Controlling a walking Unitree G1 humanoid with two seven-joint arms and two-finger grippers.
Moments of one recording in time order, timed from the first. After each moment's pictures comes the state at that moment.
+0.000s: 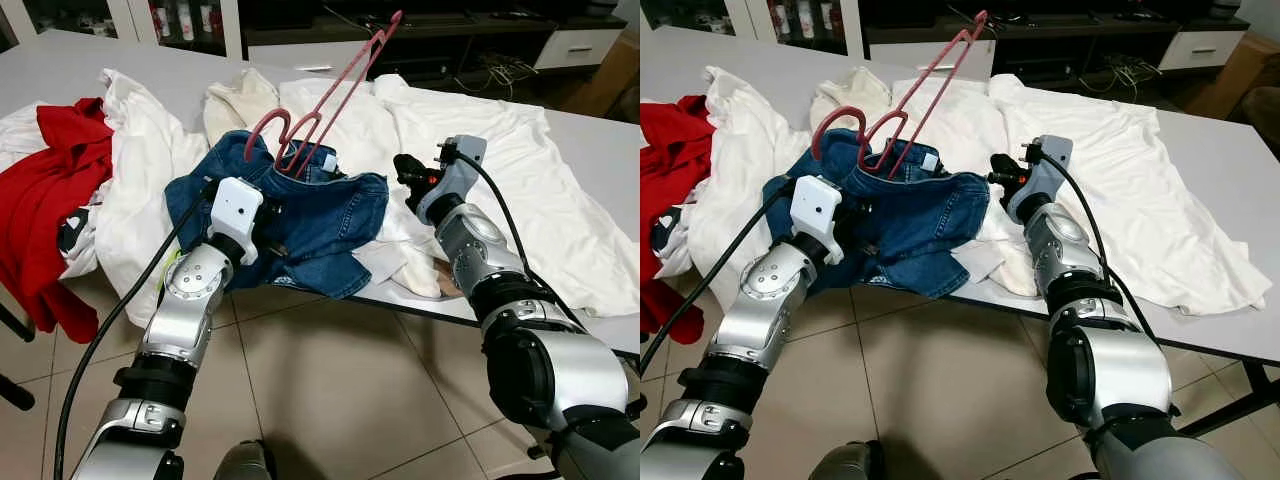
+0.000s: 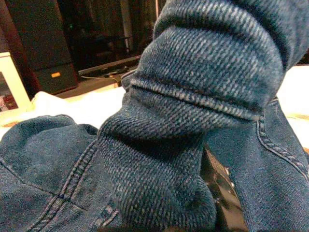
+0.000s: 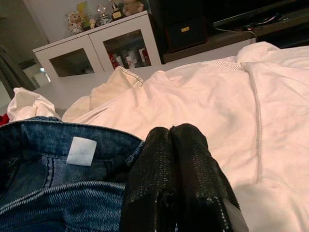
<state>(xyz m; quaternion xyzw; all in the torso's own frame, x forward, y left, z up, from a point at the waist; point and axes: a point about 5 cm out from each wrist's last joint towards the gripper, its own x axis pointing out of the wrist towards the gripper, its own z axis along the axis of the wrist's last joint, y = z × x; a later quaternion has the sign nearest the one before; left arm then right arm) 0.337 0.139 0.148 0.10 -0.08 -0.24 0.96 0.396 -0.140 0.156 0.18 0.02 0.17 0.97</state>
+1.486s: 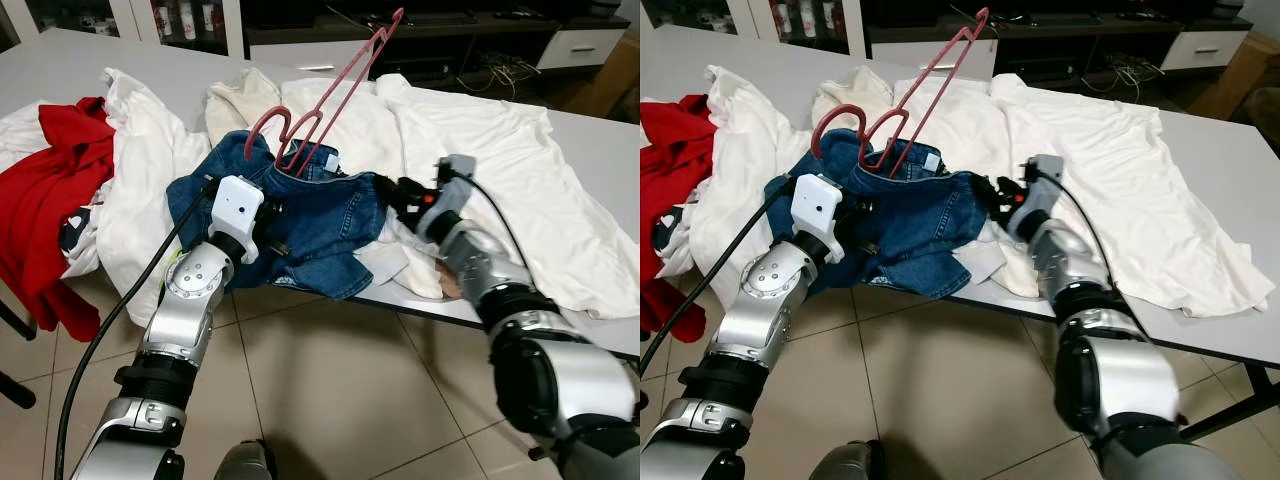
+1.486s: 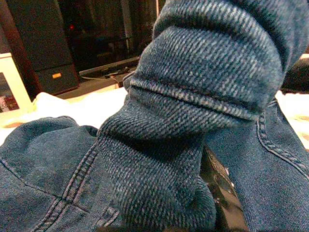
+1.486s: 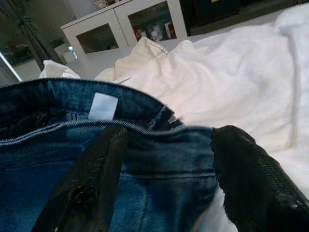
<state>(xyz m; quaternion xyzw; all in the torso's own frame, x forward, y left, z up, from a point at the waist) 0.338 0.138 0.149 0.11 -0.08 -0.24 0.96 0.386 -0.148 0.138 0.19 0.06 0.23 0.95</state>
